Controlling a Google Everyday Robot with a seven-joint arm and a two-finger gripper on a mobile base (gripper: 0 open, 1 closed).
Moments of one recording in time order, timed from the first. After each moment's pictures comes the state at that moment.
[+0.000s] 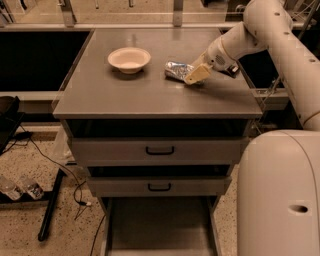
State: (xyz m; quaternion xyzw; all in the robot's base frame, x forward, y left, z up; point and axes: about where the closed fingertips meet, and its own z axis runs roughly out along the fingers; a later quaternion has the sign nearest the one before) arm 0.769 -0.123 0.844 -0.54 0.76 0.16 0.34
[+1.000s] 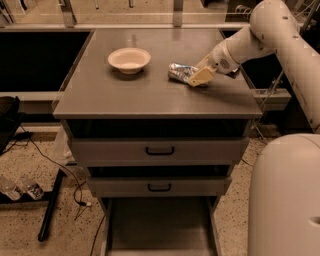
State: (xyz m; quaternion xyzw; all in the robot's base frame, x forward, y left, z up) arm 0.760 -0.132 0.843 -0.53 0.76 0.16 0.35
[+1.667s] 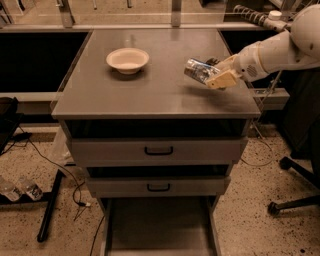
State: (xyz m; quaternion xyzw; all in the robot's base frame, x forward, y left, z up) arm 0.696 -0.173 0.880 -0.50 0.75 0.15 0.41
